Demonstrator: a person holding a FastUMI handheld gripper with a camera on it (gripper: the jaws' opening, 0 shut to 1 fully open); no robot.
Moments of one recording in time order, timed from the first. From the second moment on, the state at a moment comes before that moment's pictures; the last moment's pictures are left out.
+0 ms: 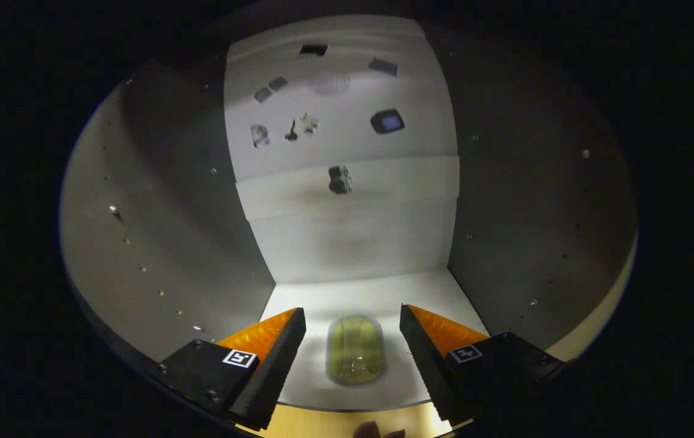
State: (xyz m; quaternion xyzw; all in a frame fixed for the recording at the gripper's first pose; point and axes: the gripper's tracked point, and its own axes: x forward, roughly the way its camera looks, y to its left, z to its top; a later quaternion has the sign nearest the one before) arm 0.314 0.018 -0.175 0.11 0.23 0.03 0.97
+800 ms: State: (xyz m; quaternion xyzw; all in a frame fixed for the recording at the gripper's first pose) arm 0.058 -0.036 0.068 0.05 -0.08 -0.03 1.00
